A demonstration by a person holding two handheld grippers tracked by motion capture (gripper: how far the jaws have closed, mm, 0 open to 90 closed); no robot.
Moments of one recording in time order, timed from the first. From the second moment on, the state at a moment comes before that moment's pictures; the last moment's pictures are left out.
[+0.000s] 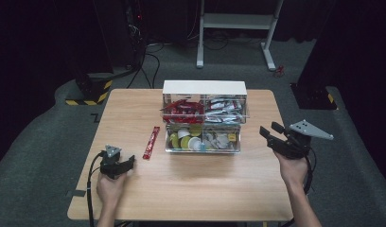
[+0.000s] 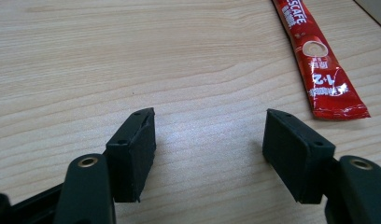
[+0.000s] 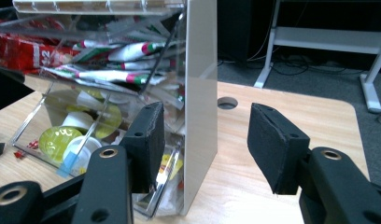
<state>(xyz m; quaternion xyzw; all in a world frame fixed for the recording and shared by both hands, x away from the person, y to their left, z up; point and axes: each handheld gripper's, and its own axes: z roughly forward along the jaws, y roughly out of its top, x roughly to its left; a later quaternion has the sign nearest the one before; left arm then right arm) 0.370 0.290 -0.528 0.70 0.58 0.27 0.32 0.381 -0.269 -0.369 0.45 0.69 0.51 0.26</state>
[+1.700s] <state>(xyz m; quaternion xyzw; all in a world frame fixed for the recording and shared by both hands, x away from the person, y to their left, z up) 0.370 0.290 -0.528 0.70 0.58 0.27 0.32 0.406 -0.273 -0.474 0.52 0.70 0.43 0.23</state>
